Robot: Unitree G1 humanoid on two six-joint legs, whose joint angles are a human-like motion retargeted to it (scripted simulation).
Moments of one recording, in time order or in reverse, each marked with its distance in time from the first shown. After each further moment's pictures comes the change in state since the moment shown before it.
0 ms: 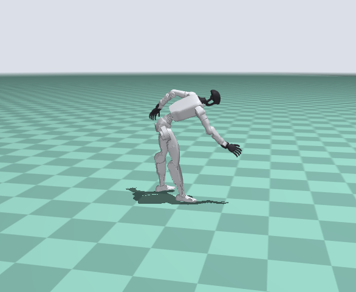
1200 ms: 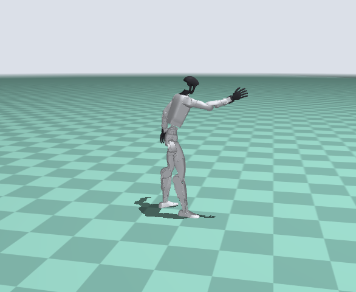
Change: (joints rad) left arm -0.247 -0.022 0.178 0.371 0.229 0.094 0.234; right arm -0.039 -0.140 -0.068 -0.301 0.178 -0.025 0.073; waist 0.099 -0.244 -0.279; left_leg 0.582 0.001 0.147 0.000 -0.140 -0.003; right_leg 0.518 0.038 0.100 0.013 -0.061 0.000
